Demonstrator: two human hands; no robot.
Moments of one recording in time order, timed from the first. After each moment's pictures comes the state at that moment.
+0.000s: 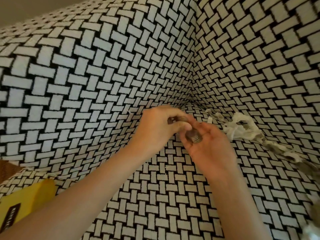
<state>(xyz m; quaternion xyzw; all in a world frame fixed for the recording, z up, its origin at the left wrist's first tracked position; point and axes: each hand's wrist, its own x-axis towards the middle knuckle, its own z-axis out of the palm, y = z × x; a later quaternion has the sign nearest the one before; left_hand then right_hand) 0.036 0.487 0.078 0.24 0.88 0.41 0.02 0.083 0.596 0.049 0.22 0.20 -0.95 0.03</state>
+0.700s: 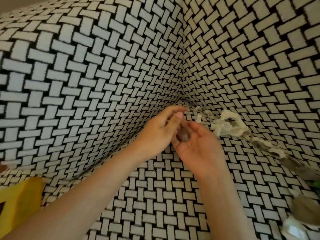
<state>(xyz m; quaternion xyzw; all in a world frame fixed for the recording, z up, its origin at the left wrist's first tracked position) 0.045 0.502 0.062 0.17 0.84 0.49 0.15 0.082 0.599 0.041 0.23 0.13 -0.96 0.07</state>
